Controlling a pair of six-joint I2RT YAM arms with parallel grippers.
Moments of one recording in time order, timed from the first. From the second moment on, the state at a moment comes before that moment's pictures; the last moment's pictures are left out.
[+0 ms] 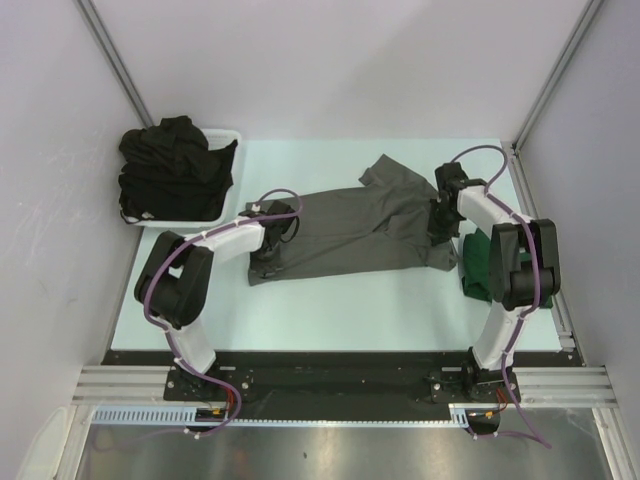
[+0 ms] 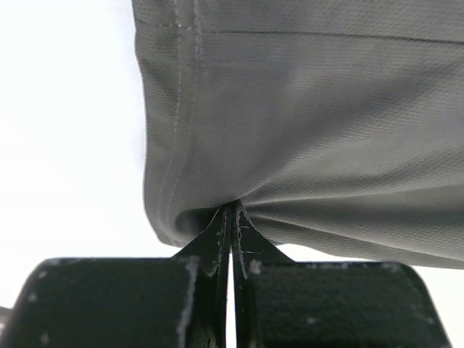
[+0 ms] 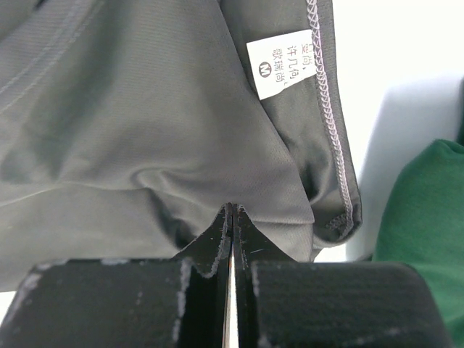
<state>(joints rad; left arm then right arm) -0.47 1.77 1.10 -0.73 -0.31 -0.57 0.12 1.85 1.34 -0.73 0.04 0.32</state>
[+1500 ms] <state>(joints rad) -0.47 1.77 1.10 -0.78 -0.33 -0.52 0.07 1.94 1.34 -0.73 0.06 0.33</state>
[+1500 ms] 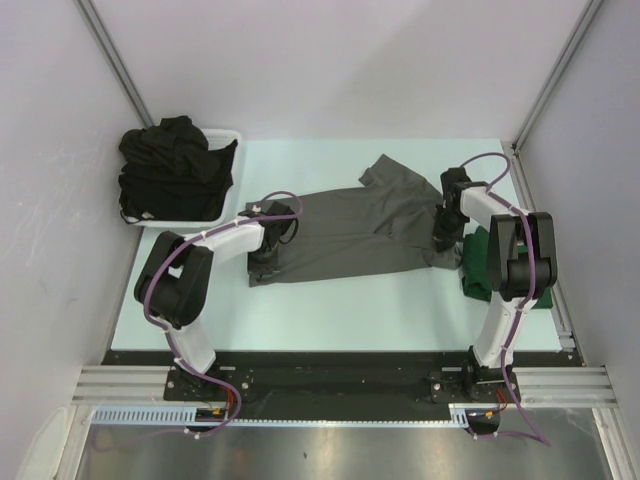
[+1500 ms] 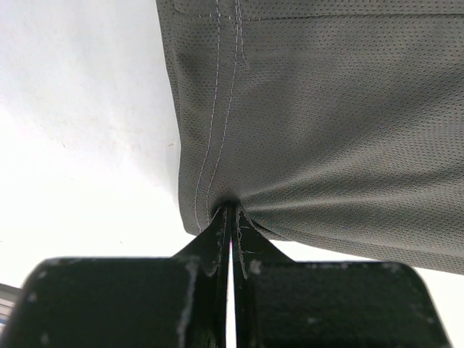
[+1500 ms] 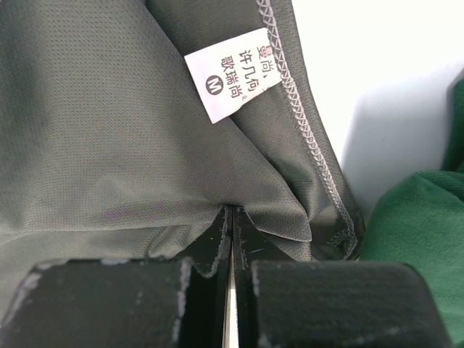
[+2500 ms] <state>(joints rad) -0.47 1.77 1.09 -0.78 -0.34 -0.49 0.05 1.94 1.35 -0.72 0.06 0.32</state>
